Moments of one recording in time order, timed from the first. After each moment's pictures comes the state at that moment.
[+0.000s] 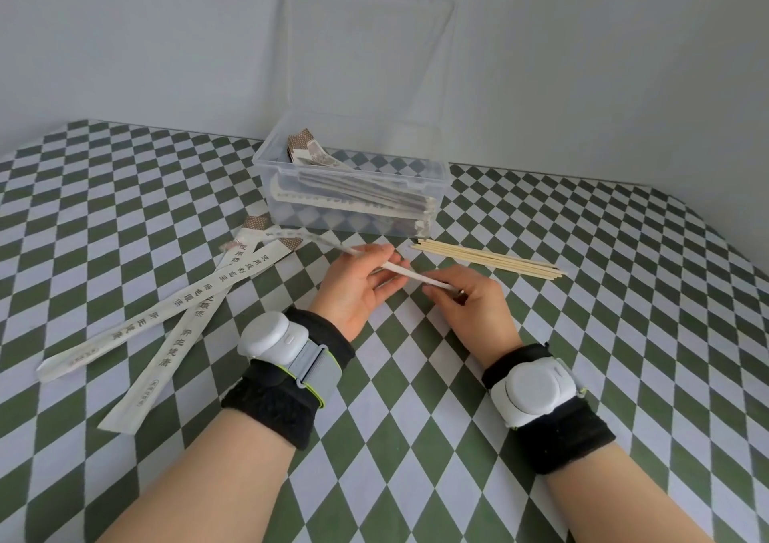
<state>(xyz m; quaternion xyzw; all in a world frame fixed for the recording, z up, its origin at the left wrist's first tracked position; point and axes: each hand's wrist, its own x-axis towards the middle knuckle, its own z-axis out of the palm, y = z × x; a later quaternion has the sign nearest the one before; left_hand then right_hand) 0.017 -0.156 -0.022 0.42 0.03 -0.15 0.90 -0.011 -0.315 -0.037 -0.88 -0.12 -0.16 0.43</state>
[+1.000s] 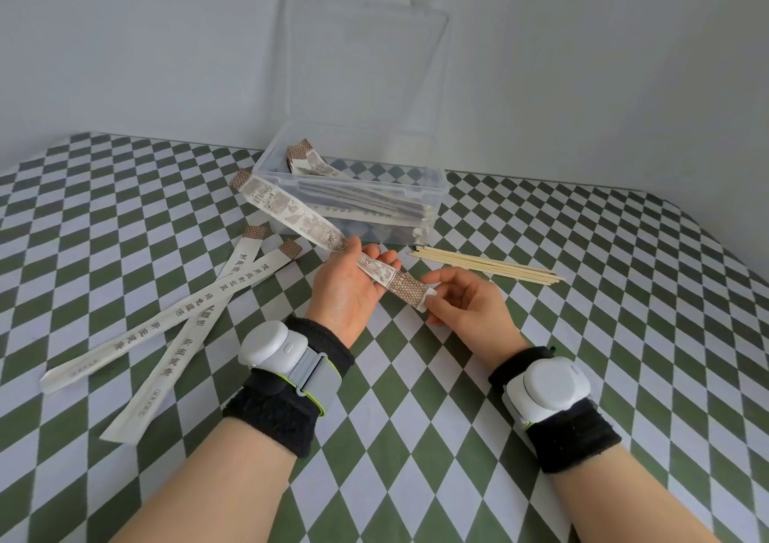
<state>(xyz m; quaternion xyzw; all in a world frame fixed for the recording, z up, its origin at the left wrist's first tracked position) 0.021 -0.157 -0.019 0.32 0.02 -0.10 0.94 -0.014 -0.314 -0.023 -0.80 -0.05 -0.02 0.60</state>
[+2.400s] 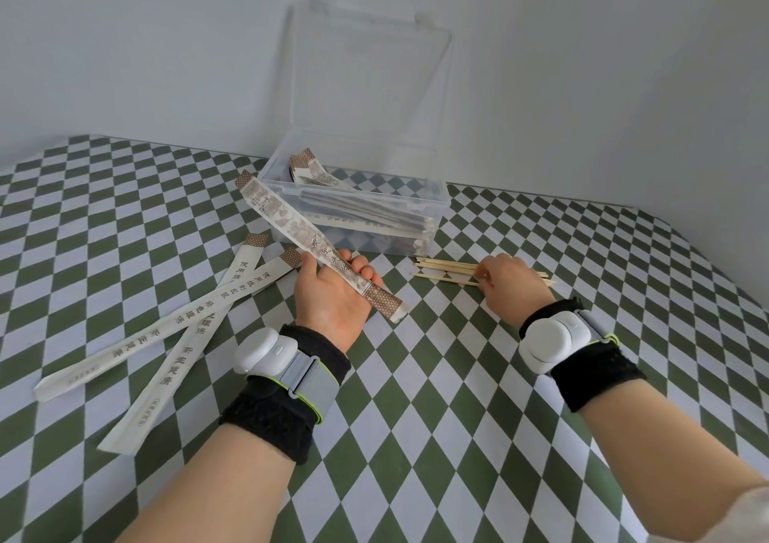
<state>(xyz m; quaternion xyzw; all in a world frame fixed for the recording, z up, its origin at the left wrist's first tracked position) 0.030 -0.144 -0.026 0.21 0.07 -0.10 0.97 0.044 -0.366 -0.004 -1.00 0.02 -0.01 0.04</state>
